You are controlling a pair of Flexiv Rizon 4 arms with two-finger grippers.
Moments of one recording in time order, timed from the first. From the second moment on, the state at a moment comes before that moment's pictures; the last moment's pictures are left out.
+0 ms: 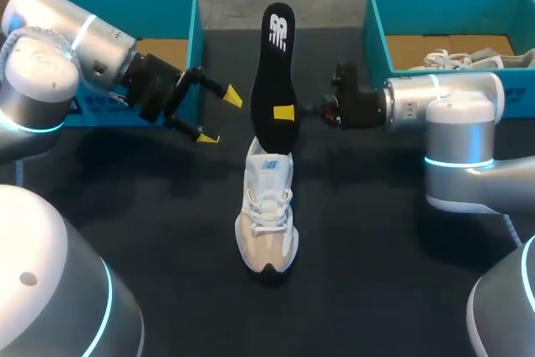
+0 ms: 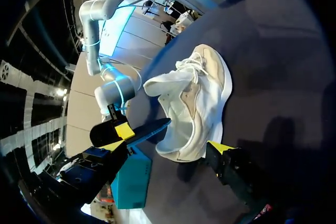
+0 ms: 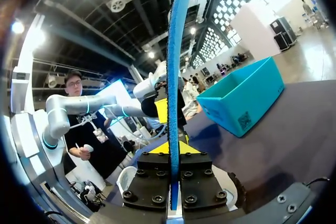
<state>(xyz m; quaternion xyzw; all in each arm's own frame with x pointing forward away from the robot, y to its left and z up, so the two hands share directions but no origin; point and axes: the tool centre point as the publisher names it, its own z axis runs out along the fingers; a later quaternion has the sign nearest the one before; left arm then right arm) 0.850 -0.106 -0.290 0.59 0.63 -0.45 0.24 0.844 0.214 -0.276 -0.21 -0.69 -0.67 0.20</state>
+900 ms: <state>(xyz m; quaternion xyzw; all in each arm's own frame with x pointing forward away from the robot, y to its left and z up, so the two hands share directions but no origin) 0.864 -0.102 -0.303 0.52 0.67 -0.50 0.17 0.841 0.227 -0.284 -0.18 -0.70 -0.67 0.18</state>
